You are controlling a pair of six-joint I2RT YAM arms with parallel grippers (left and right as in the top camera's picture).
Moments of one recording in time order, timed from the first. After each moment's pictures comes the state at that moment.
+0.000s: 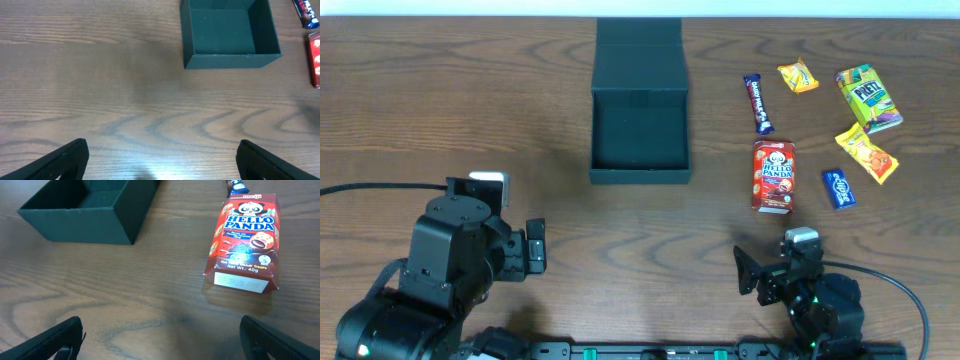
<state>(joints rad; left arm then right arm) -0.35 0.81 1.24 -1.31 -0.11 -0.27 0.20 0.01 0.16 -0.66 -0.16 0.17</state>
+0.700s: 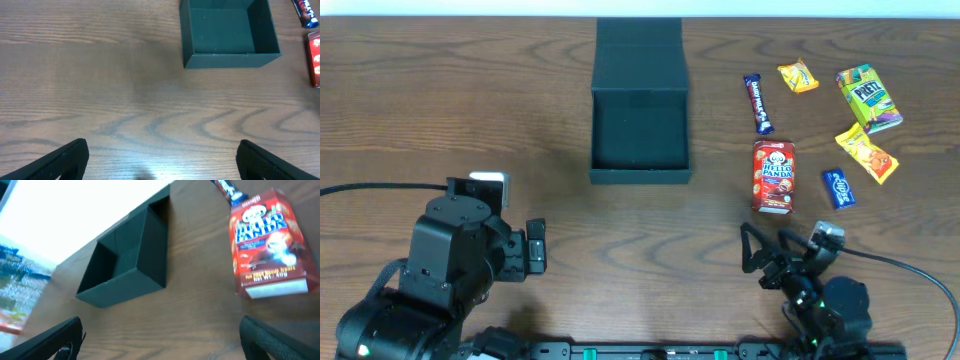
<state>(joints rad) -0.35 0.81 1.24 -1.31 -0.11 -0.27 0.20 0.01 0.16 -0.49 -0.16 0.70</state>
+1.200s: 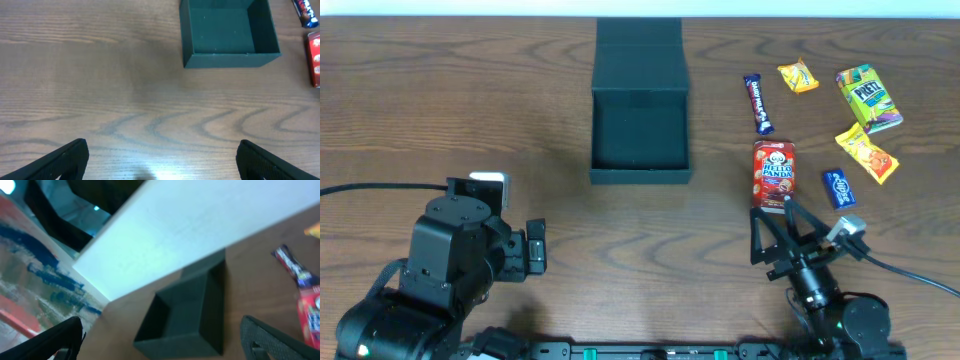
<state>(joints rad) -0.35 0.81 1.24 -1.31 -0.11 -0.27 0.19 0.01 0.16 -0.08 -0.21 0.73</state>
